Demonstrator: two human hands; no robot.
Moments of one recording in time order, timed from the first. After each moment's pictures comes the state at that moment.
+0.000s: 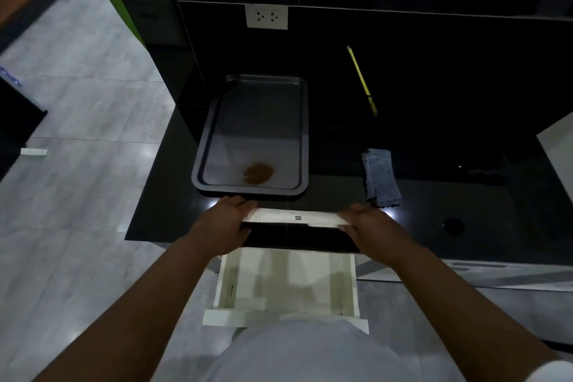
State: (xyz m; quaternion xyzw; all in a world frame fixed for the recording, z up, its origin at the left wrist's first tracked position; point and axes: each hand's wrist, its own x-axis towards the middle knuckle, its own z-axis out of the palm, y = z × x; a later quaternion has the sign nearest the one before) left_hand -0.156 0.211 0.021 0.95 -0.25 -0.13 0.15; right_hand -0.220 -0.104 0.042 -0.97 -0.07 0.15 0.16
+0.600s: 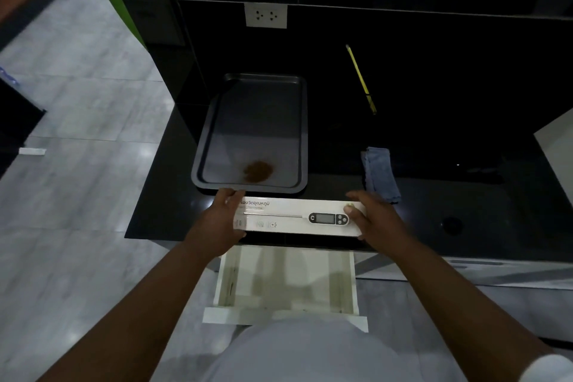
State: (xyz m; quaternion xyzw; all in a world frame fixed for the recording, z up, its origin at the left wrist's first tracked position) left_hand -0.167 0.217 0.013 0.96 -0.15 -0.12 0.22; right_hand -0.220 -0.110 0.037 -0.93 0.06 0.06 0.36
